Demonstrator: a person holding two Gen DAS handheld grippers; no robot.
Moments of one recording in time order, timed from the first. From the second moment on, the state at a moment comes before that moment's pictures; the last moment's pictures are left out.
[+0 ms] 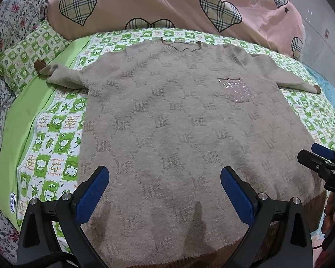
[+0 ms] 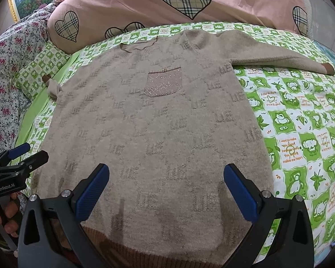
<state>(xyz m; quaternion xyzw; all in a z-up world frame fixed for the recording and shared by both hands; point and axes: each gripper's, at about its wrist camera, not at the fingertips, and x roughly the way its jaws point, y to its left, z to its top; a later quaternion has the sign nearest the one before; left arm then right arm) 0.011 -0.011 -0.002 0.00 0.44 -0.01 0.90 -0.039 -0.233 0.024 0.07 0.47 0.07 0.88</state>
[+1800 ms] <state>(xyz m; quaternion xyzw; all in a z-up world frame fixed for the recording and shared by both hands) 0.132 -0.008 -0.036 -0.01 0.49 0.01 0.87 0.169 -0.623 0.039 0.30 0.40 -0.25 0.83</state>
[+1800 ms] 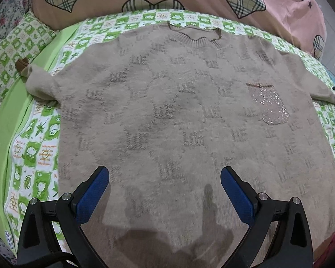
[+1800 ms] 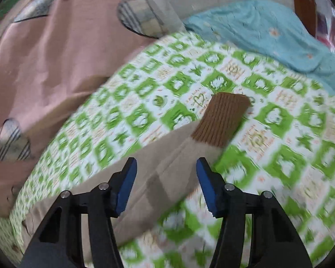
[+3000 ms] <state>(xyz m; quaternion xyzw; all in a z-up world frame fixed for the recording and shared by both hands) 0.130 0.094 -0.017 -0.18 0.45 -0.01 0.88 0.194 -0.140 0.019 0.25 0.44 0.30 0.81</state>
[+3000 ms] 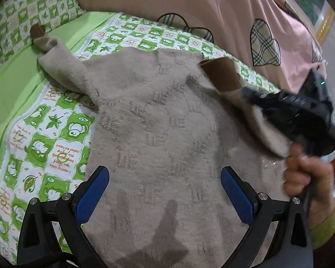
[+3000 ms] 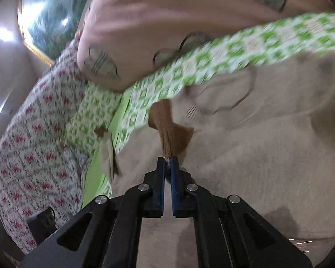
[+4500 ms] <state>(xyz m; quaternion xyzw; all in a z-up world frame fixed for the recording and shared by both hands) 0.250 0.091 -0.039 -0.18 0.42 -0.09 0.89 0.211 -0.338 0.008 0.18 0.46 0.04 0.87</state>
